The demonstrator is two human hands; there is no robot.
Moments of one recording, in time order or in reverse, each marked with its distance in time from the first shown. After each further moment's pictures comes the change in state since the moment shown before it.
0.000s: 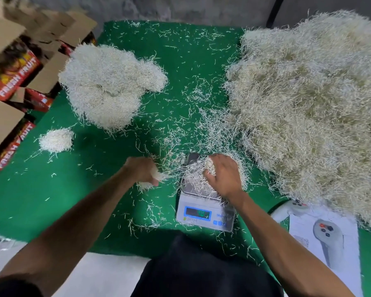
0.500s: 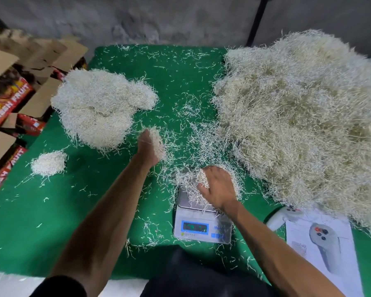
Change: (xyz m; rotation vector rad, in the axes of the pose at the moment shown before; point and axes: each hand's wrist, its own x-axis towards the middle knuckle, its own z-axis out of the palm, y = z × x) left_hand 0.016 0.085 -0.092 -1.813 0.415 -0.160; right_hand 0.000 -0.003 -0.007 -0.087 -0.078 0.003
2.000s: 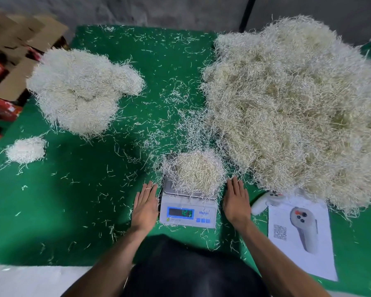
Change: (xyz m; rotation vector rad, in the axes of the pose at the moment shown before) left_hand -0.048 -0.234 -0.107 1.404 -0.115 0.636; right_hand -0.096 0.082 0.057 0.052 -0.100 0.408
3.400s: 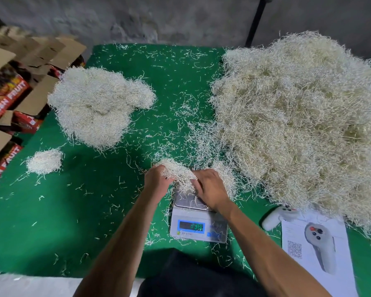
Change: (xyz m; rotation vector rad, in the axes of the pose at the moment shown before) left_hand 0.096 0.059 -0.097 -0.406 0.005 -0.317; right_hand 0.042 -0.121 -0.056 0.145 0.166 -0.534
